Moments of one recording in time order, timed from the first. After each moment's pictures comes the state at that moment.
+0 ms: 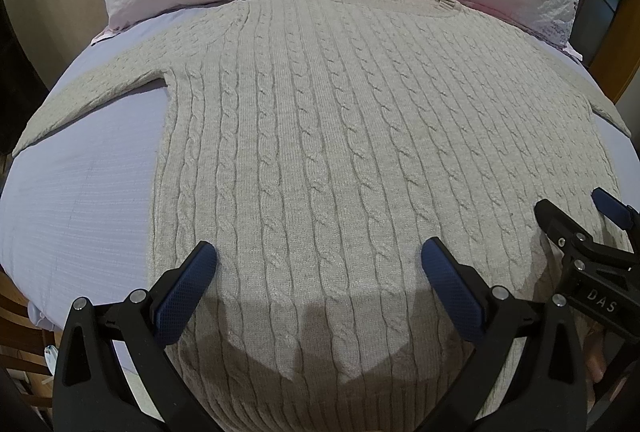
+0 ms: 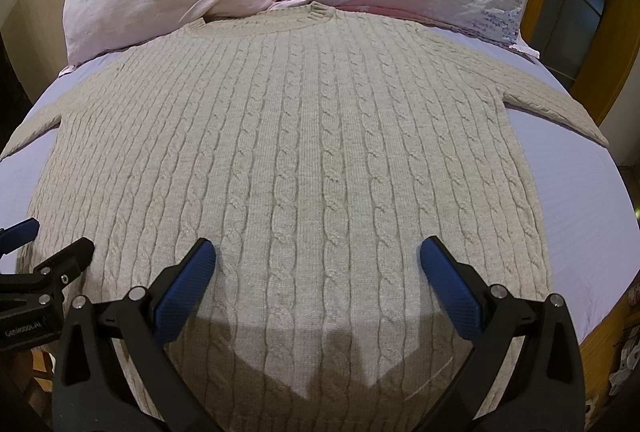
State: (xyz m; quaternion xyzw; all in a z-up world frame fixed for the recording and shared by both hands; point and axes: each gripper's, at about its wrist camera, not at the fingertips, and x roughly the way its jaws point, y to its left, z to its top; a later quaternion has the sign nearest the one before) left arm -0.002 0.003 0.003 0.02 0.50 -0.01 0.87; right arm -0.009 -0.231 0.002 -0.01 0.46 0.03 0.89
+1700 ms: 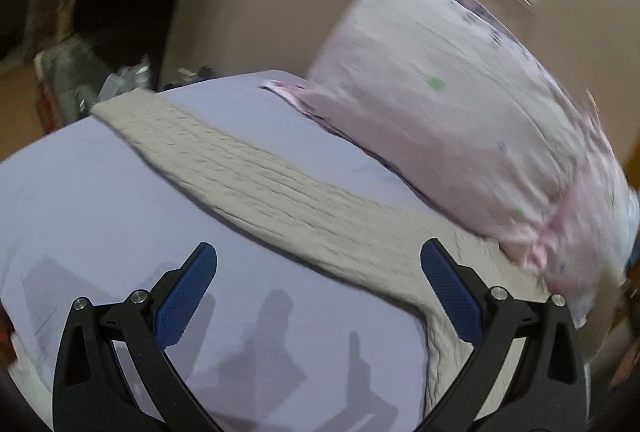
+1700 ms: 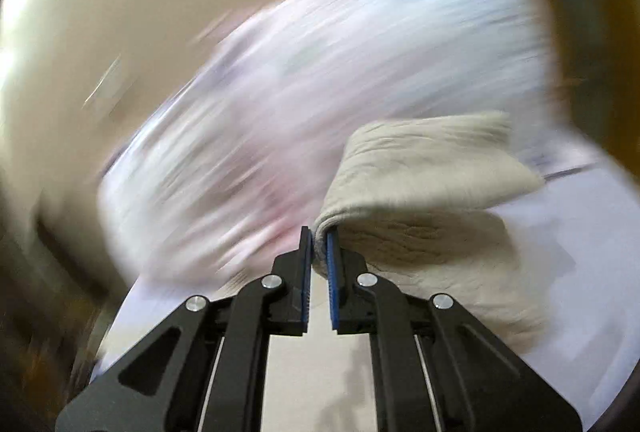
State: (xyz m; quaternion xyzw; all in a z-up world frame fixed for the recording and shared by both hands) left arm 0.035 0.275 0.047 -0.27 0.26 0.14 0.92; right arm 0.154 -0.308 0.129 0.20 0.30 0.18 0.92
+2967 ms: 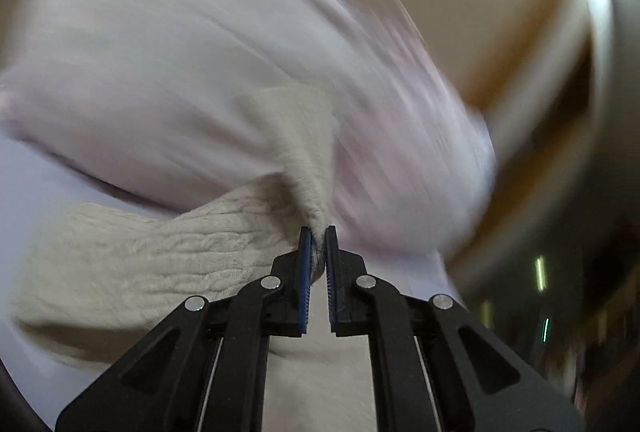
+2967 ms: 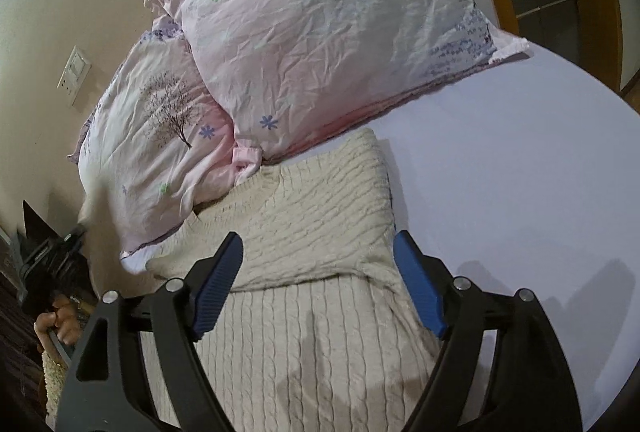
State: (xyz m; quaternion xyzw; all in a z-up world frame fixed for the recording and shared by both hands) left arm 0.165 0.026 0.109 -0.21 0.32 -0.27 0.89; right arm 0.096 -0.402 0.050 0.26 0.36 0.09 0.89
